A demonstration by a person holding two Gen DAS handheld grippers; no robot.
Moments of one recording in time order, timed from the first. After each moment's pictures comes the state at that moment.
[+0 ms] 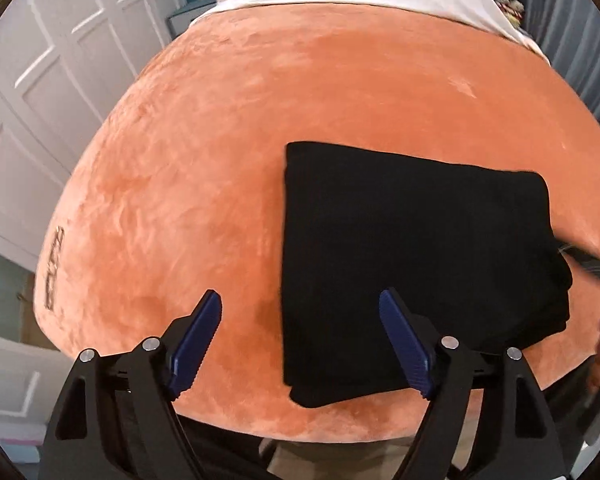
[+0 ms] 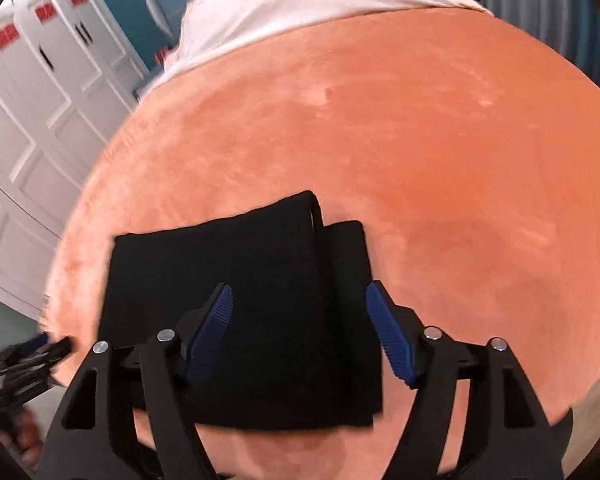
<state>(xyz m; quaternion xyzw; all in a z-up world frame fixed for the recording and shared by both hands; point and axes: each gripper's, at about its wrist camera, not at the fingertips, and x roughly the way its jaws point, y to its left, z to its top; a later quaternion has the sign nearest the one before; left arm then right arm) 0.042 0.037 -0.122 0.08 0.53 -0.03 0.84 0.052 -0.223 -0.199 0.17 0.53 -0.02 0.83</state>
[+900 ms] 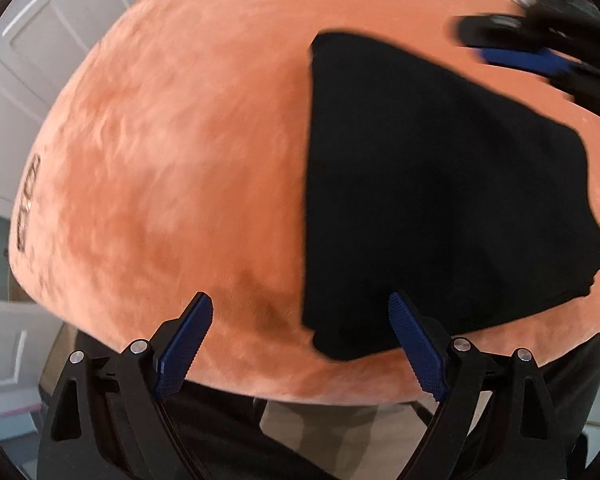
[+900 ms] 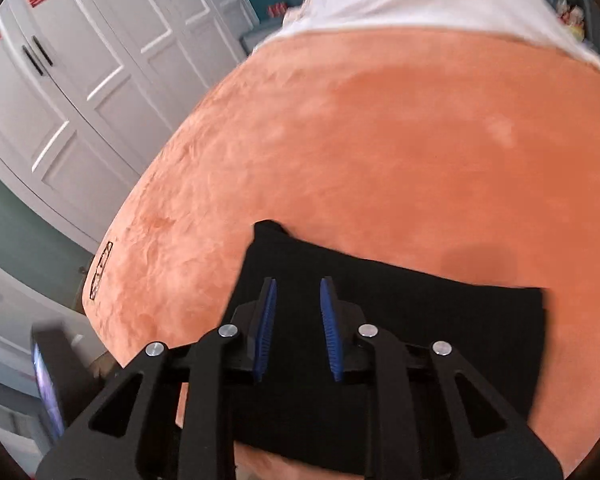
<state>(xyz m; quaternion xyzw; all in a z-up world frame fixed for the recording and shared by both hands) 0.037 0.096 -0.192 0.03 0.63 -0.02 0.78 0.127 -0.080 -0.143 0.13 0.51 0.17 0.83</state>
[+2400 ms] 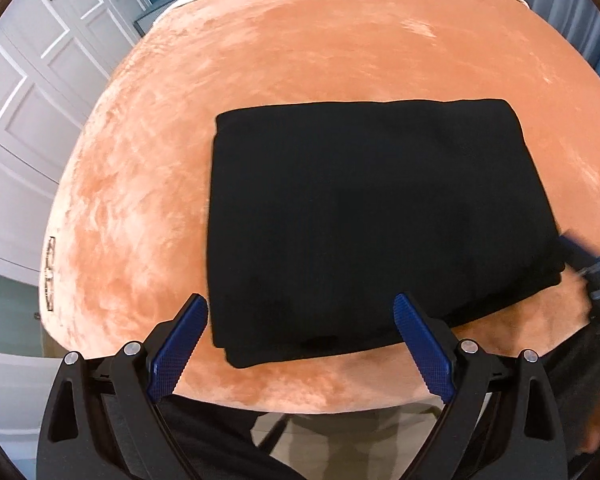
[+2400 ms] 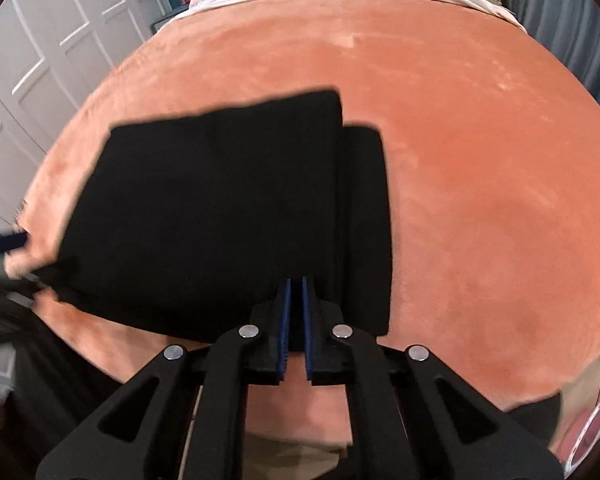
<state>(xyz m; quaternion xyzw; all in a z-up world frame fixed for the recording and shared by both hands) 0.022 -0.014 -0.145 0.14 0.57 -0.04 0.81 -0.061 -0.223 -0.157 0.09 0.49 0.01 0.86</state>
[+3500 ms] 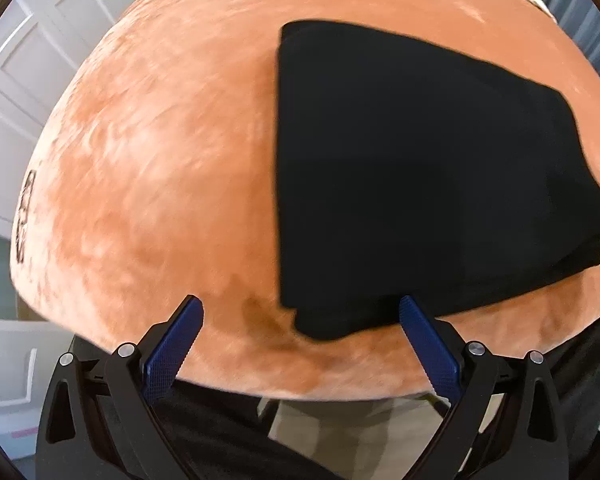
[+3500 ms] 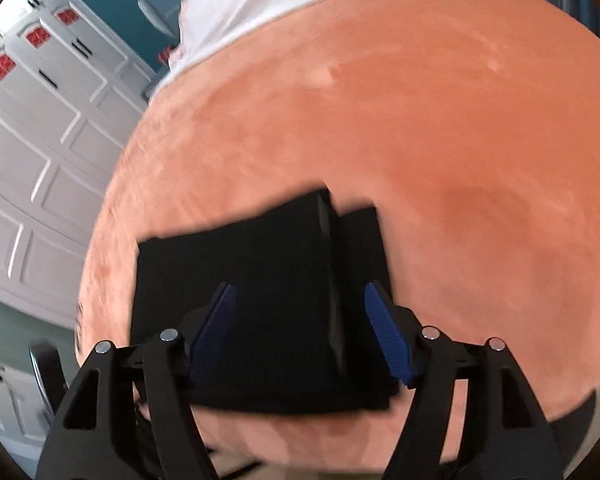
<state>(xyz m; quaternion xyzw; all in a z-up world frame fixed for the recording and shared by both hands) 0.016 0.082 -0.195 0.08 0.62 -0.03 0.78 -0.008 -0.276 -0.157 0.24 0.51 0.02 0.82</state>
